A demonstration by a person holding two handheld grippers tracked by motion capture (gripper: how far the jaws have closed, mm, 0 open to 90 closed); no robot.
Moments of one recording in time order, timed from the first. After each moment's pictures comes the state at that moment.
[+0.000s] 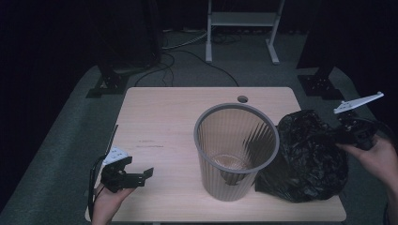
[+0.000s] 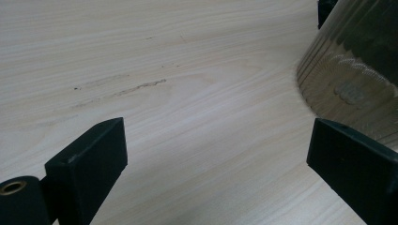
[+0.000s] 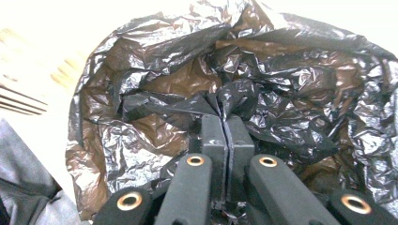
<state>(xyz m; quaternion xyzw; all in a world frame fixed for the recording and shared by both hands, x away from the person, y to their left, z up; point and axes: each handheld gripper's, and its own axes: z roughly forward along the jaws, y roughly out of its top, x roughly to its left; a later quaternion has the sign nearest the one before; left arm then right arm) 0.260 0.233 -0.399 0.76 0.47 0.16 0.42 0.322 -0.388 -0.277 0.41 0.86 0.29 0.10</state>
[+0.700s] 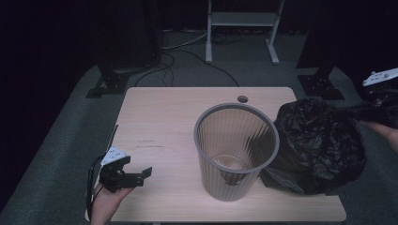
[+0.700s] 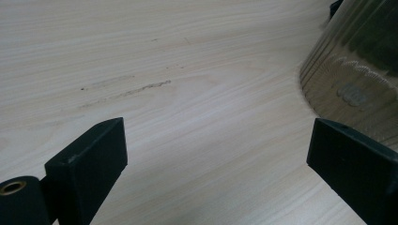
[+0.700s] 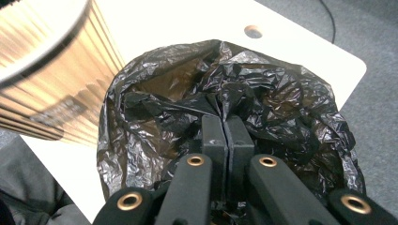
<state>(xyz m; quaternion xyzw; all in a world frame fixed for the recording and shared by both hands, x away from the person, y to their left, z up) 0.260 0.237 -0.397 0.76 0.47 0.17 0.42 0.321 -0.403 -0.194 0.40 0.85 0.32 0.14</state>
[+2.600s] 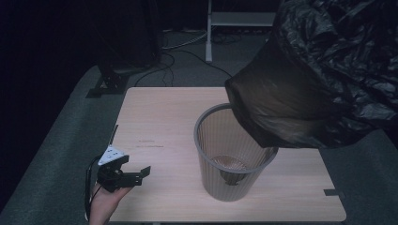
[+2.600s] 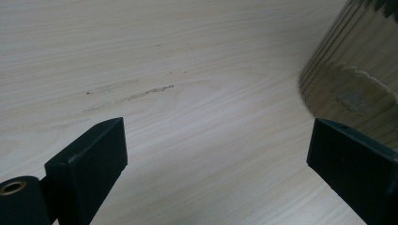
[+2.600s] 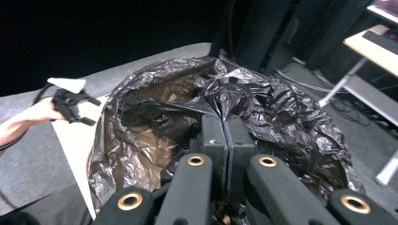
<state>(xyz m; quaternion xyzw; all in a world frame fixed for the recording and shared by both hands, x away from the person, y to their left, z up) 0.258 0.240 -0.393 0.75 0.47 0.18 0.42 0.253 -0.336 0.070 0.25 0.84 0.42 0.22</state>
